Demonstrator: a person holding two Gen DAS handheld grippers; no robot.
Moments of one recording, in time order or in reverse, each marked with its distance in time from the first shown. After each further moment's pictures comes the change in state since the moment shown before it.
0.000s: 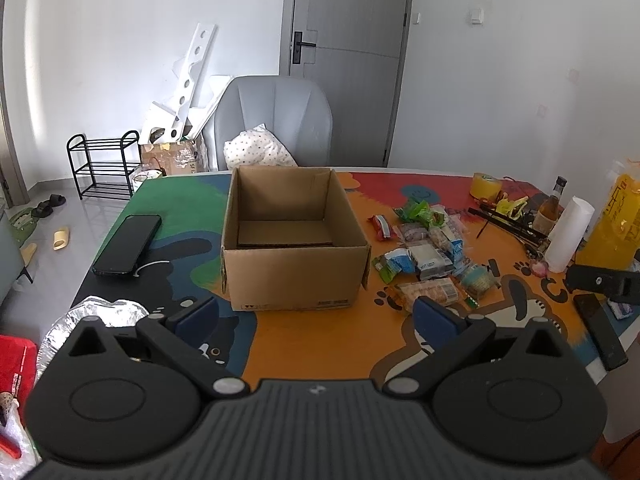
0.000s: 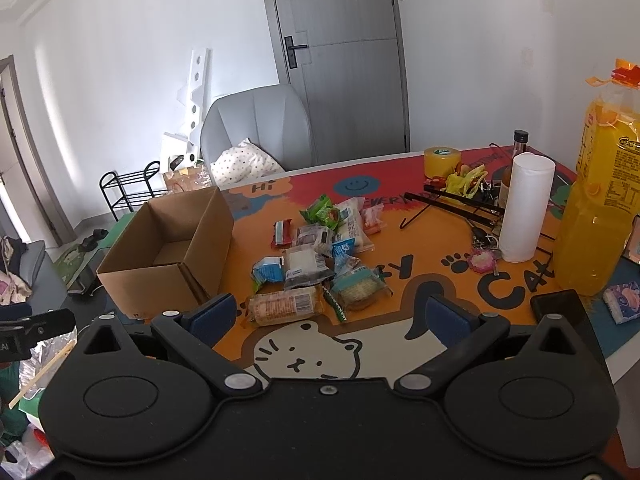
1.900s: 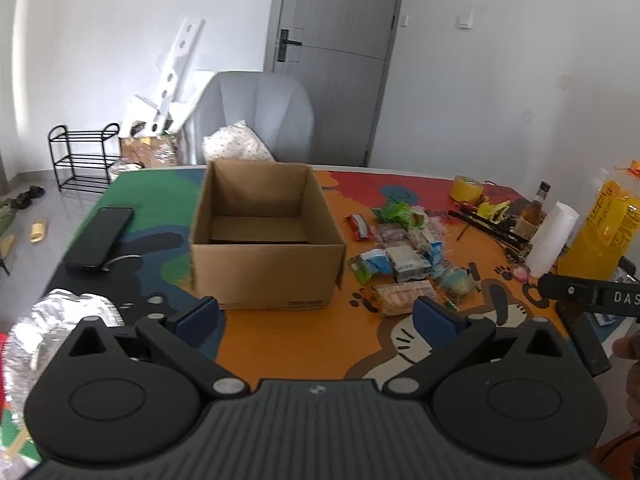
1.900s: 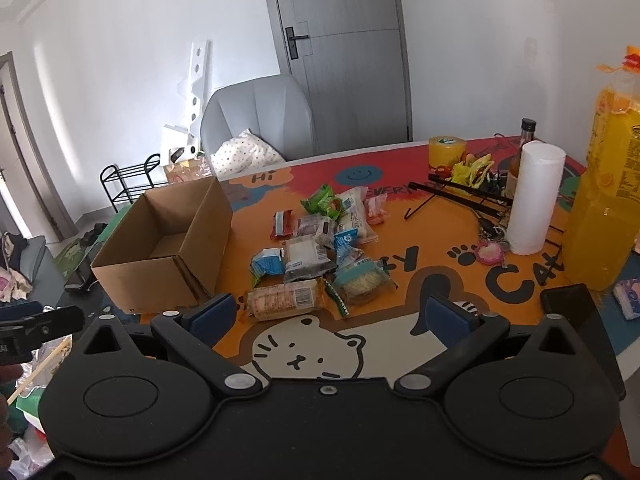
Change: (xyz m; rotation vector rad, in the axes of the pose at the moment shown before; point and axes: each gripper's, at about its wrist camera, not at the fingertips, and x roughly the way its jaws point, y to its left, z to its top) left arm 0.018 -0.006 -0.003 -0.034 -0.003 -0.080; right arm 0.018 -0.003 -0.002 0.004 0.028 0.012
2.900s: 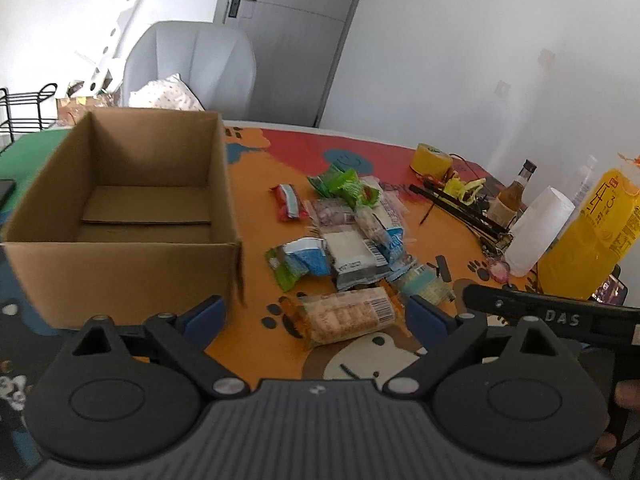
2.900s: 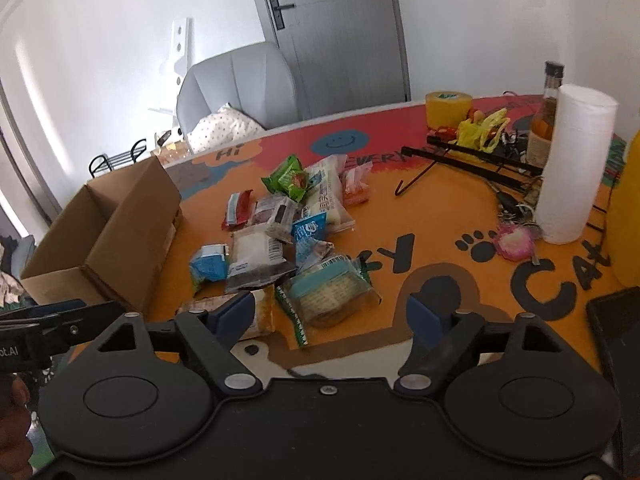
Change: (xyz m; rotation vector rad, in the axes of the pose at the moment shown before) left arm 0.128 -0.041 0.010 -0.032 0.114 -0.177; right arm 0.111 -0.046 0.005 0.039 0.093 0.021
